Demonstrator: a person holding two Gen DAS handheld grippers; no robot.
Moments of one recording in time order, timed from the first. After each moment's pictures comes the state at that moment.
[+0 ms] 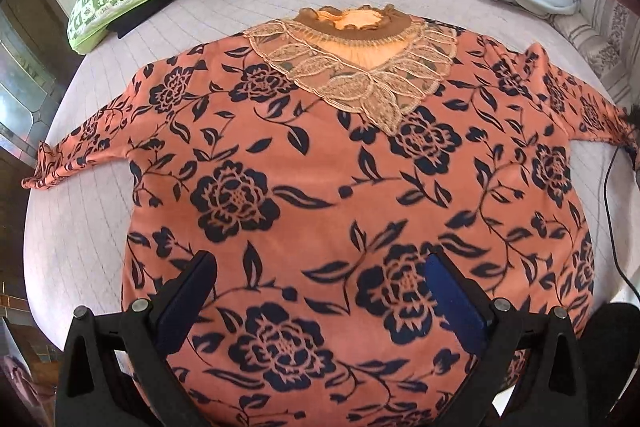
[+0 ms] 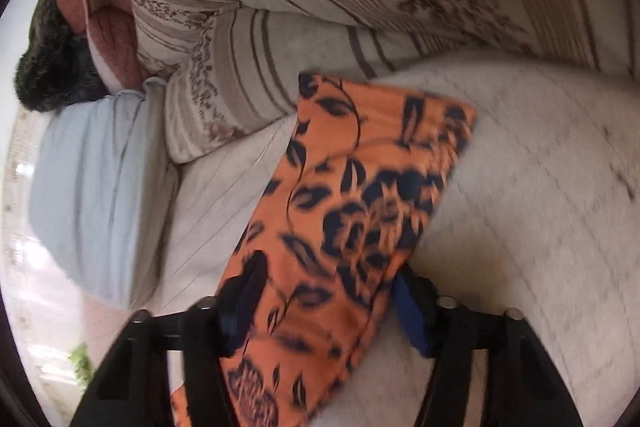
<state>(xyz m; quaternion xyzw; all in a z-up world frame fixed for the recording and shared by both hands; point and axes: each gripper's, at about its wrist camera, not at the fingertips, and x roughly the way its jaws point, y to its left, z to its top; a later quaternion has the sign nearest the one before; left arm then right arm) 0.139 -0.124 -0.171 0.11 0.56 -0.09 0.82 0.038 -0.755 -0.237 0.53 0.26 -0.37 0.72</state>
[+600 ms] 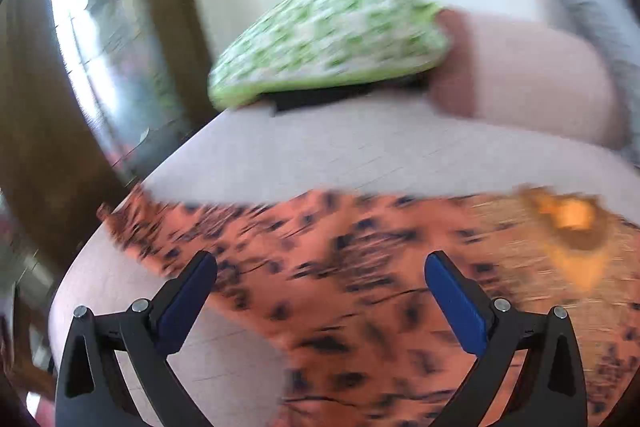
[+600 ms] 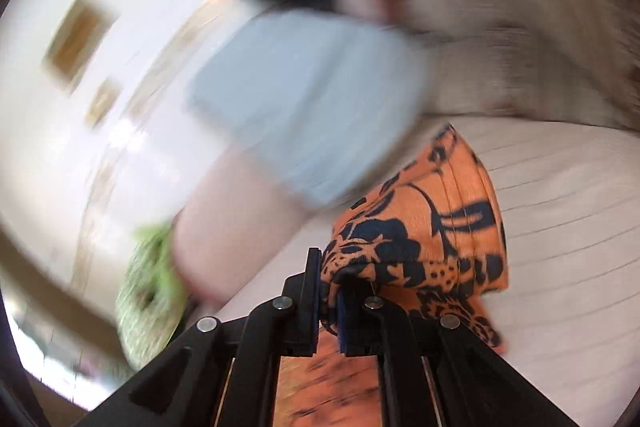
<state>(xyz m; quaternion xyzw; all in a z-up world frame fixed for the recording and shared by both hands) 0.270 -0.005 -0.179 0.05 0.36 0.15 0.92 0.142 -0.504 -0.063 0.39 0.23 -0.09 0.89</state>
